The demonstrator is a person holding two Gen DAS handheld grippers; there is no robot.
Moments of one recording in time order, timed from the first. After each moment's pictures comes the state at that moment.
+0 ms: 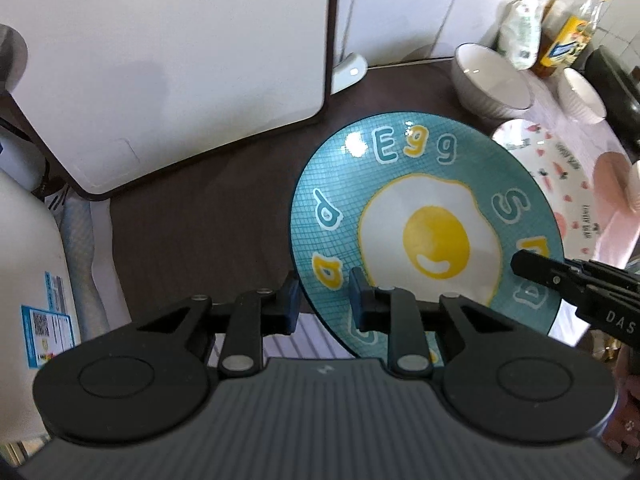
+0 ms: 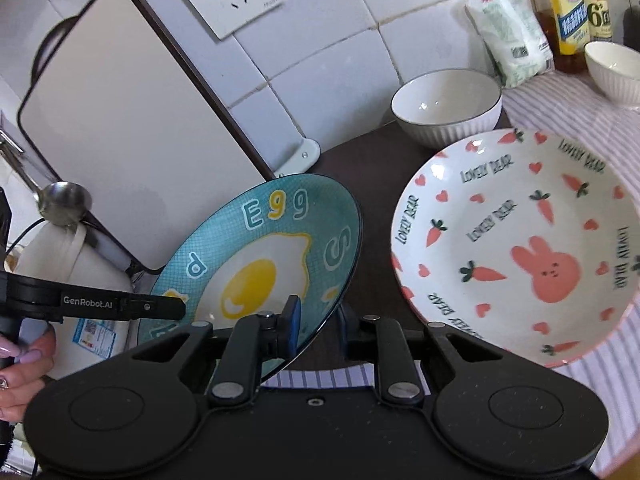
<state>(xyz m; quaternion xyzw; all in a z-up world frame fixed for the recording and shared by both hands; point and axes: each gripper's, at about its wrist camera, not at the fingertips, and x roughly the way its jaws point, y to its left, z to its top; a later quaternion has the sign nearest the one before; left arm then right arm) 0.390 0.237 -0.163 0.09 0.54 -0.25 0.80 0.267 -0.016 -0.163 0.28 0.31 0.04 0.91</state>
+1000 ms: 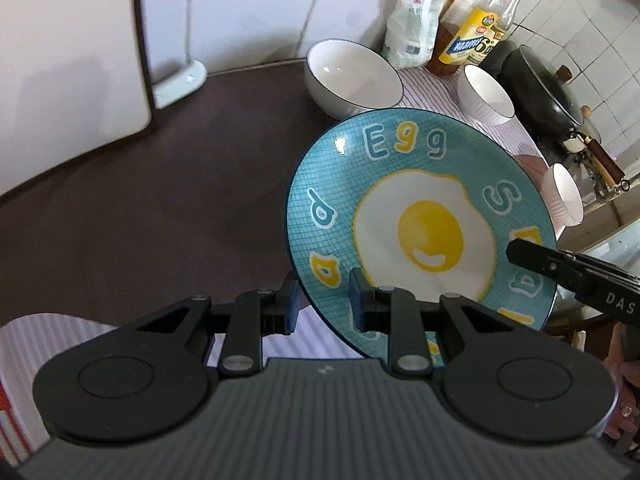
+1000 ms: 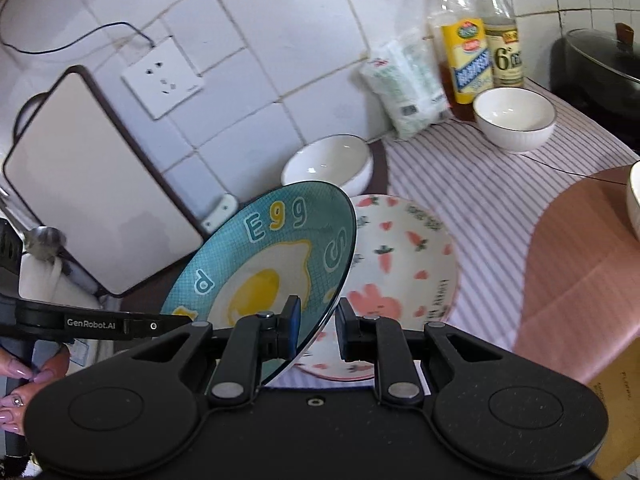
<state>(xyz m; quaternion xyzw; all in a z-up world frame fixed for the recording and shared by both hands) 0.356 0.125 -0.165 0.04 0.55 -0.34 0.76 0.201 -0.122 -0.132 0.26 0.31 -0.02 0.91</state>
